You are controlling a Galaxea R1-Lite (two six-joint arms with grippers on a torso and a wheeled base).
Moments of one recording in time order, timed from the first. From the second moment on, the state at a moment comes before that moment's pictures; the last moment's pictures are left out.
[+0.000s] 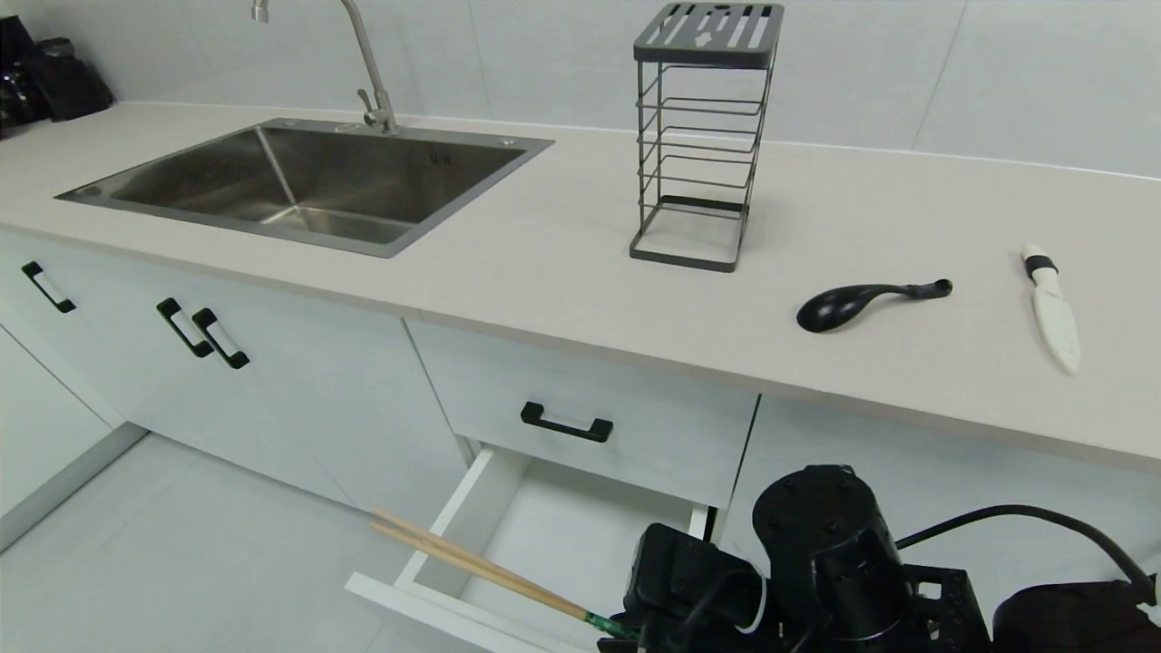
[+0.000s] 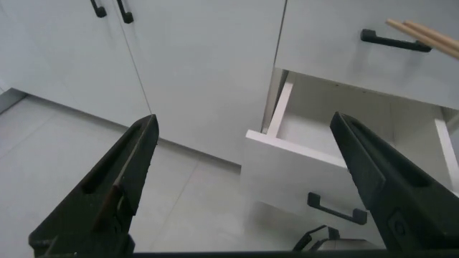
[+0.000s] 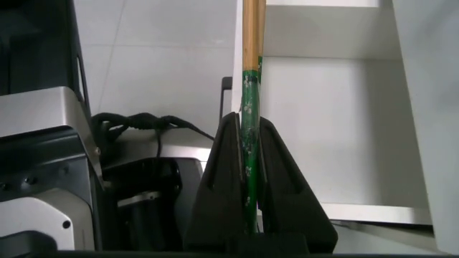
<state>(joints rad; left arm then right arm) 0.00 0.00 0.00 0.00 0.04 -0.04 1.00 1.84 -0.66 -0.69 0.19 -0.29</state>
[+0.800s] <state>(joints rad) 0.00 0.00 0.00 0.00 0.04 -0.04 0.95 1.94 -0.84 -0.55 0.15 -0.30</state>
